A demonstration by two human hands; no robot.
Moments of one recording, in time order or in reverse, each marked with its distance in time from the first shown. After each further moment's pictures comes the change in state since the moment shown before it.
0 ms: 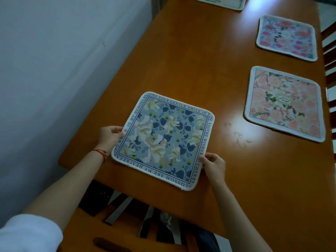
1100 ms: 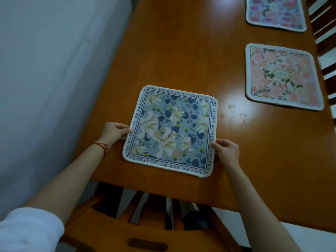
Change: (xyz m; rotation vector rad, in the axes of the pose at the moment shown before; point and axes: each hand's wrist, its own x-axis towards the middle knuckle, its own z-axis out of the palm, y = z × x) left_hand 0.035 0.002 -0.025 0.043 -0.333 -0.001; right_hand -0.007 0.003 0.008 -0.037 0.130 0.002
